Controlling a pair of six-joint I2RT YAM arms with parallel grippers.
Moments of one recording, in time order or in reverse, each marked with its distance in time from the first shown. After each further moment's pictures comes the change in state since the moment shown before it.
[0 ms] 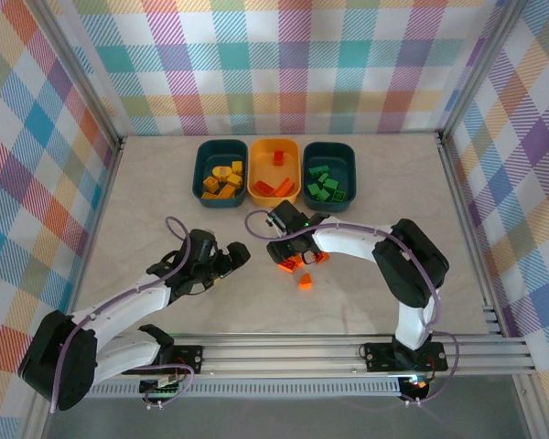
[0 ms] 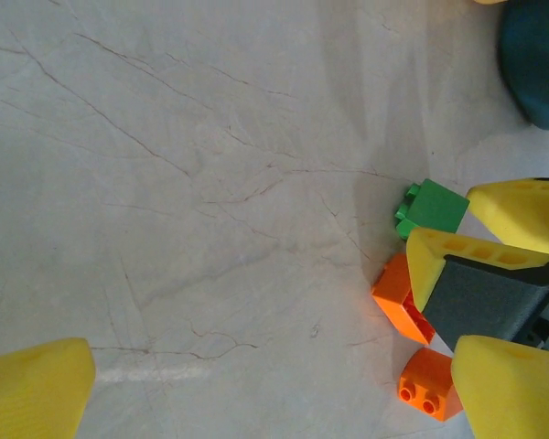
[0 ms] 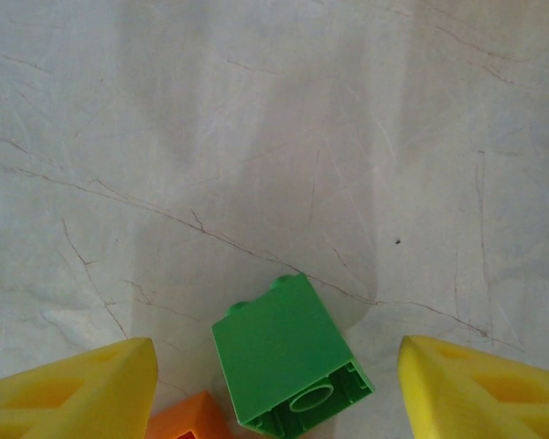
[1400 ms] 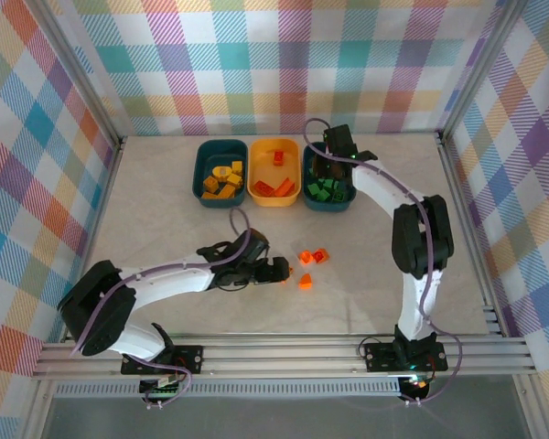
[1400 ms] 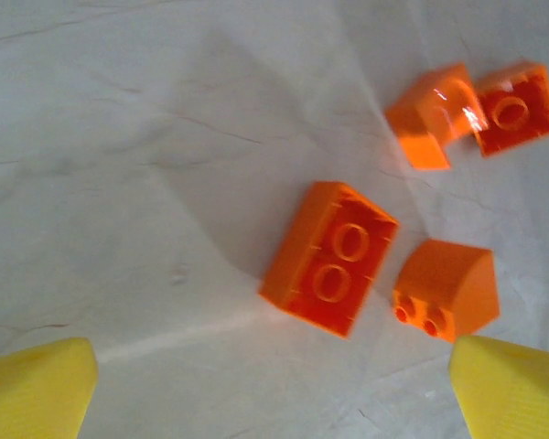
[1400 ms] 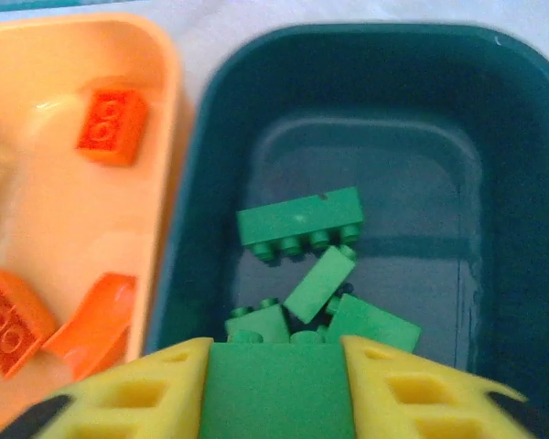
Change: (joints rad) left arm -0.351 0.383 0.328 -0.119 -0.105 0.177; right arm -0.455 0.187 0.494 -0.041 -0.022 0.152
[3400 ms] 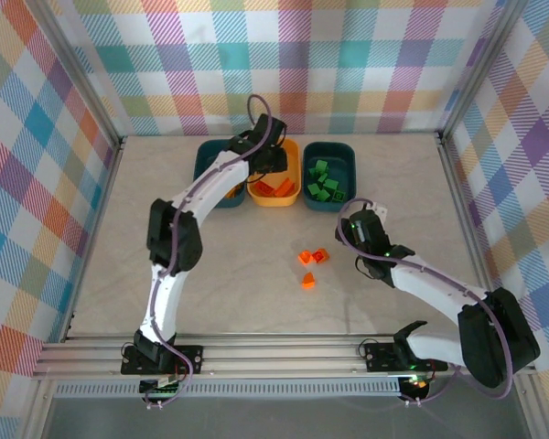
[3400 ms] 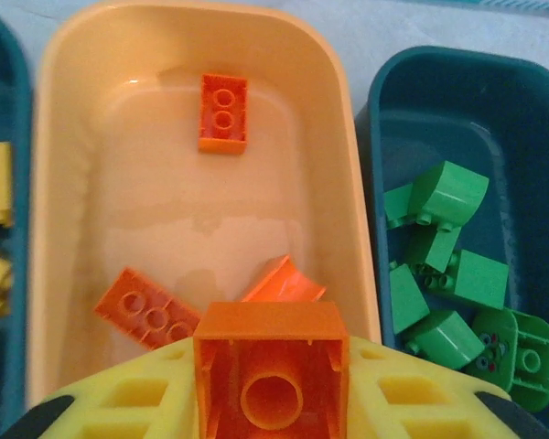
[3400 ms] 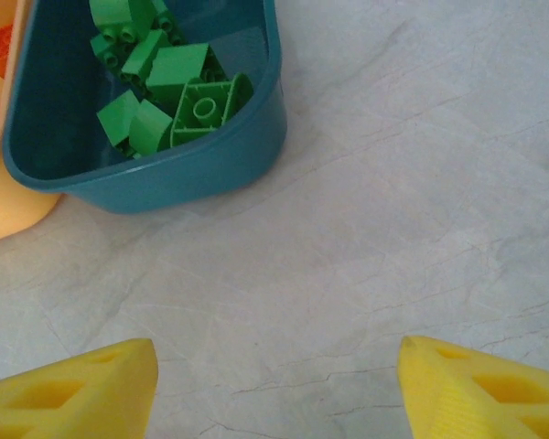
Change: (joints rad) left arm 0.346 0.791 1.382 -0.472 -0.149 0.356; right arm 0.139 -0.837 -1.096 0.397 0.281 0.330
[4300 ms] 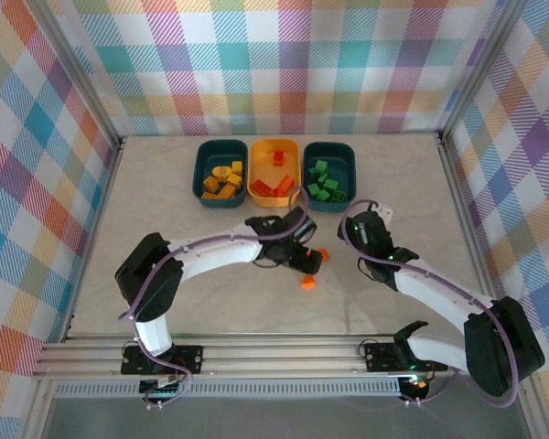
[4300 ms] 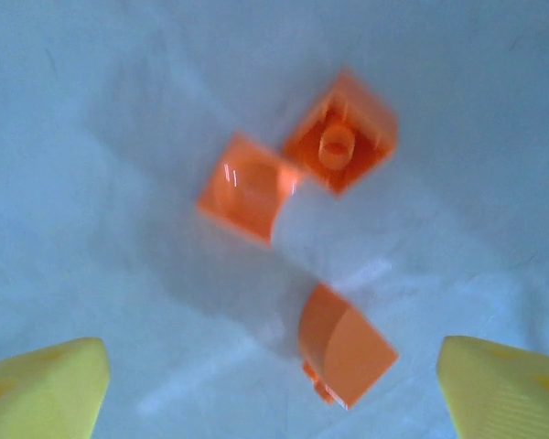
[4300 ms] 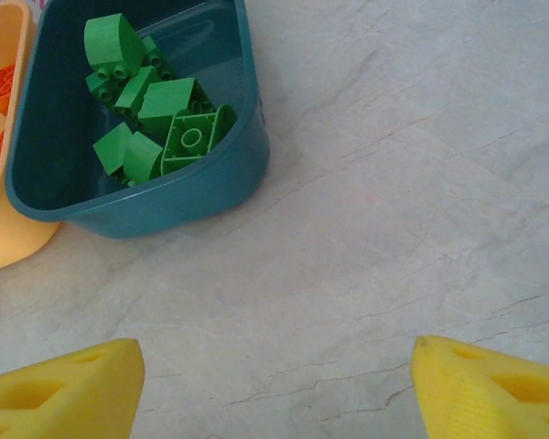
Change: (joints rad) left arm -0.414 -0.458 -0.904 0.184 0.128 -0.068; right arm 0.000 -0.045 -0.016 -0.009 0.046 0.031
